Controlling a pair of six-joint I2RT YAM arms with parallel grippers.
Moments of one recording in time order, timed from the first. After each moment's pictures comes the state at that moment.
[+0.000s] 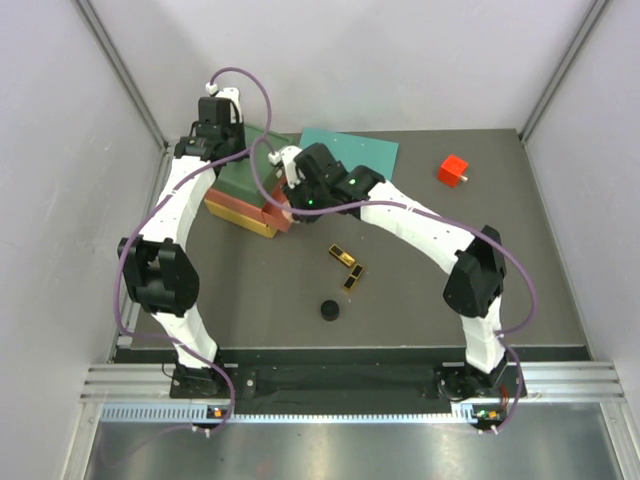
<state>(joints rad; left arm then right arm) -0.14 1.80 1.76 -0.57 -0.10 -0.10 0.89 1.98 1.95 -0.72 -0.08 0.05</state>
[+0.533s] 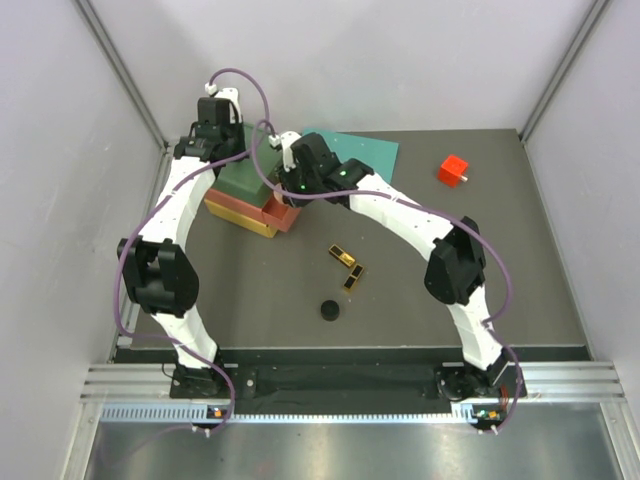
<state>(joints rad) -0.13 1.80 1.75 -0.56 -0.09 -0.11 0.82 2.13 2.08 -0.59 -0.07 0.12</state>
